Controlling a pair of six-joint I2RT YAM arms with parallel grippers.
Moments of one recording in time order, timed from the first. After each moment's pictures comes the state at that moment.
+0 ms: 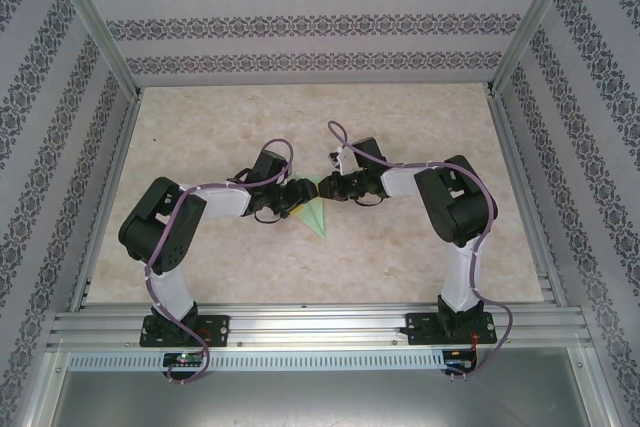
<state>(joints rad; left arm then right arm) -0.52 1.81 0.91 0.03 0.44 -1.00 0.45 2.01 1.05 0.06 -0.76 0.43</state>
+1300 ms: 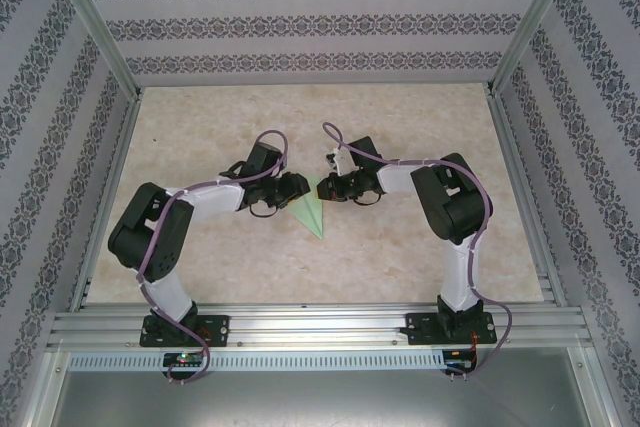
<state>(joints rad) -0.49 1.75 0.96 -0.08 0.41 -0.94 0.46 2.05 1.11 -0.05 -0.73 0.37</state>
